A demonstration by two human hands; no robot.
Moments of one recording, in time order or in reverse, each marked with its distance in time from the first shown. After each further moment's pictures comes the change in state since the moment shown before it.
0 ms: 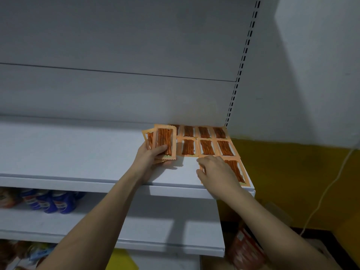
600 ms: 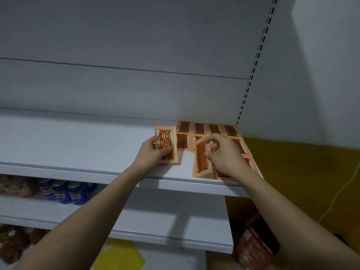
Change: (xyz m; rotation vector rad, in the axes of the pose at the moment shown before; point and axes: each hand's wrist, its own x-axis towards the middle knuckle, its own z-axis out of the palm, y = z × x) left_hand -0.008 0.006 -0.030 0.375 0.101 0.064; right_hand 0.018 -0.032 -0.031 0.604 0.080 0.182
